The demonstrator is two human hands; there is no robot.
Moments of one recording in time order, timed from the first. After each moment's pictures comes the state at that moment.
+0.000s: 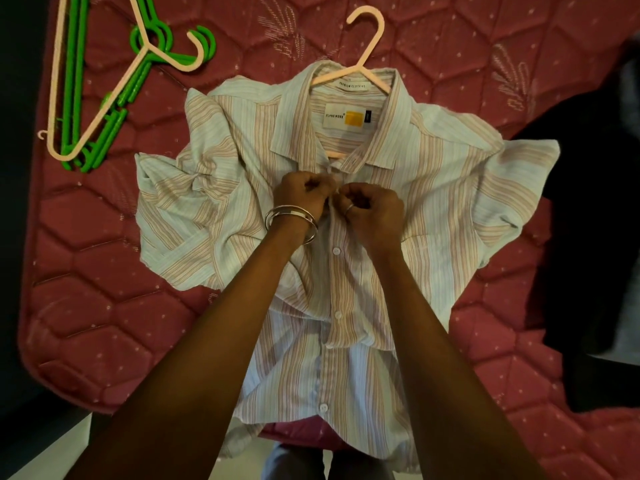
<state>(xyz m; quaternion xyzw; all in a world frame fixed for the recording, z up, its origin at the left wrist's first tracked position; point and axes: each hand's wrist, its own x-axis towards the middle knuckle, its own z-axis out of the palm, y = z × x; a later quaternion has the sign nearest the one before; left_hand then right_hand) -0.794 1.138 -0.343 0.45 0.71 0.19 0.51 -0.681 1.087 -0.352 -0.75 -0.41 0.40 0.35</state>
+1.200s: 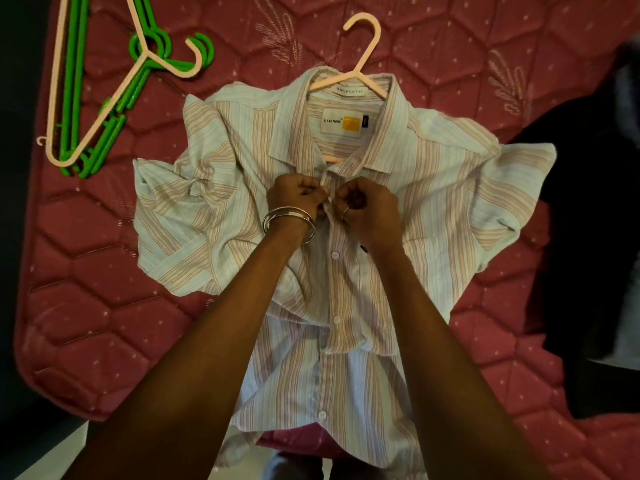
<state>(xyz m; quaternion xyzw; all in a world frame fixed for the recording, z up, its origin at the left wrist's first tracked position) -0.796 1.139 -0.345 0.43 0.73 0.19 0.50 -0.677 1.096 -0.346 -0.72 -0.44 0.43 0.31</state>
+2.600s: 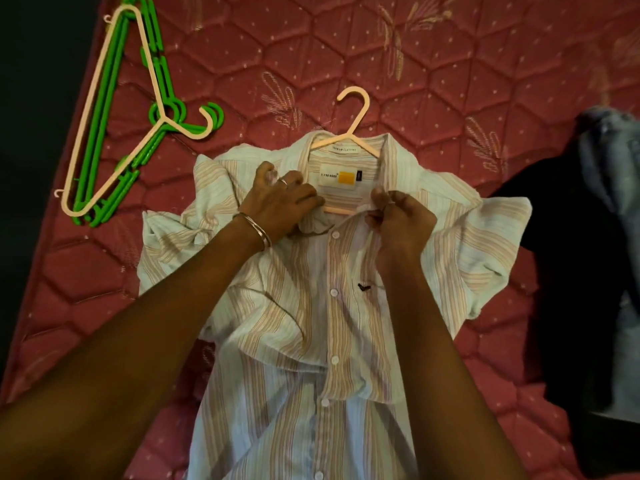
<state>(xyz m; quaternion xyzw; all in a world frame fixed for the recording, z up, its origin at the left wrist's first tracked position) -0.838 1.216 -0.336 0.95 0.29 -0.05 -0.07 -0.660 1.142 -0.302 -0.71 -0.04 0.44 0.55</state>
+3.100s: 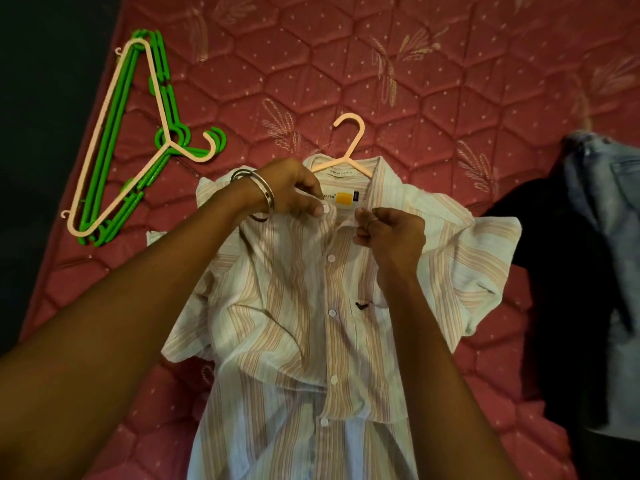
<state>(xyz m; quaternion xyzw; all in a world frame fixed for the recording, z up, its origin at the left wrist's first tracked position) -0.810 1.271 -0.272 0.75 0.44 -0.05 0.49 -0.657 1.146 -0.292 -0.75 -0.18 0.44 0.46</state>
